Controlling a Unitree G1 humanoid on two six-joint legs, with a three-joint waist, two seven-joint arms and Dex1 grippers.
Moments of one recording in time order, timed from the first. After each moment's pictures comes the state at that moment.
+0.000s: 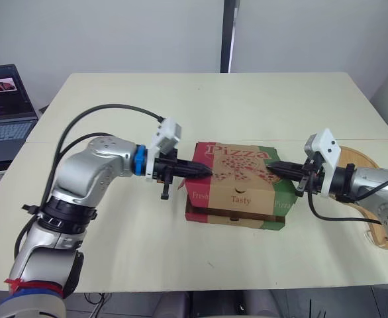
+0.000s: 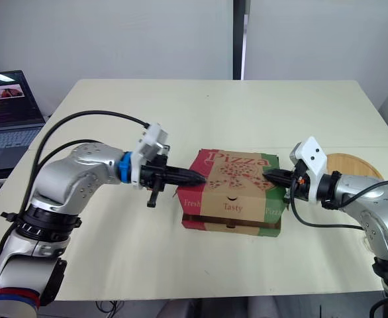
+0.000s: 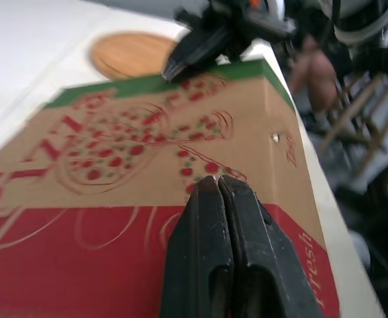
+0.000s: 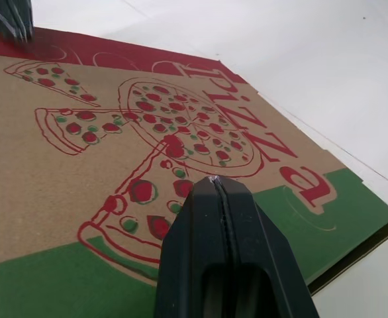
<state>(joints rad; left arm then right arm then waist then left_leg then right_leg) -0.73 0.70 -0.25 -0.06 -0.56 0.64 -1.28 -0.33 -0.81 -0.09 -0.43 0.59 0.79 0.77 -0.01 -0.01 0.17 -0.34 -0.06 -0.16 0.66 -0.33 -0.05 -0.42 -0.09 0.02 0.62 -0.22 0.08</state>
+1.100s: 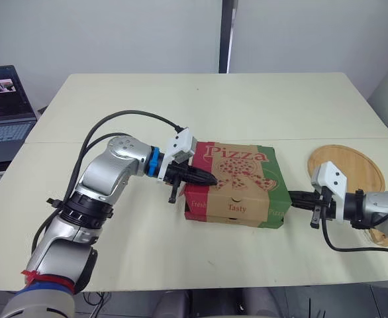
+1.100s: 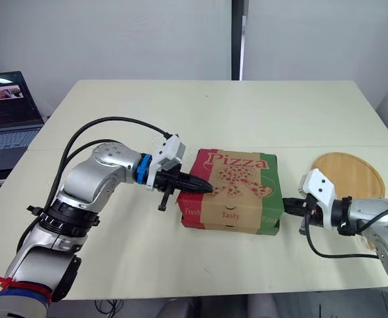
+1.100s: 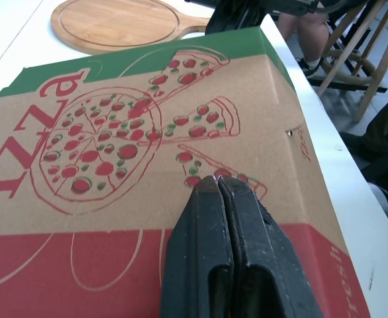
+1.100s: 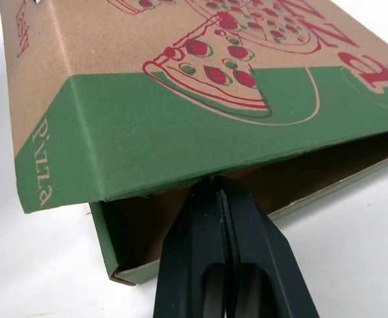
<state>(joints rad) -0.76 0.62 -0.30 0.05 -0.39 0.51 -1.36 -0.08 -0.90 -0.10 -0.41 0.48 0.60 0.96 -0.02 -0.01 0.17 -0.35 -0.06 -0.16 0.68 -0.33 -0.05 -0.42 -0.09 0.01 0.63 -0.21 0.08</state>
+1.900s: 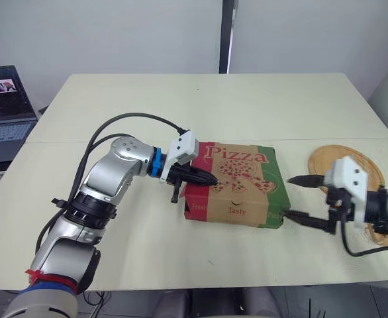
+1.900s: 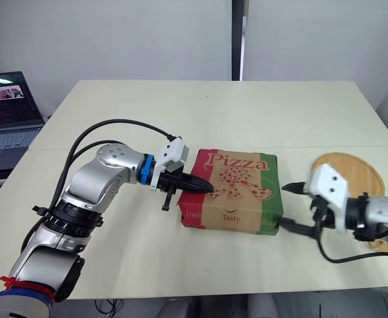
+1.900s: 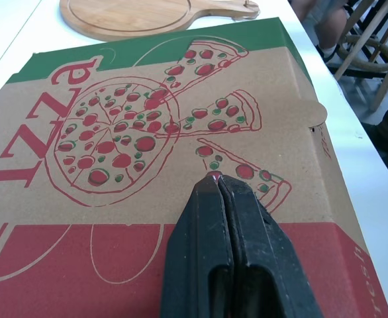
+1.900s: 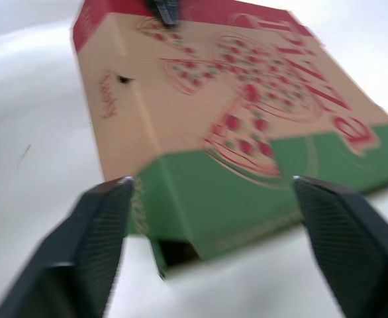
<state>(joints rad) -0.76 0.60 -0.31 0.07 -0.35 0.49 -1.35 -0.05 -1.00 -0.21 -0.69 0.60 0.74 0.91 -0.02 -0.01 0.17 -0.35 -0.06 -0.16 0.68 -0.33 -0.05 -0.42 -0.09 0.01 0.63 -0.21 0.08</state>
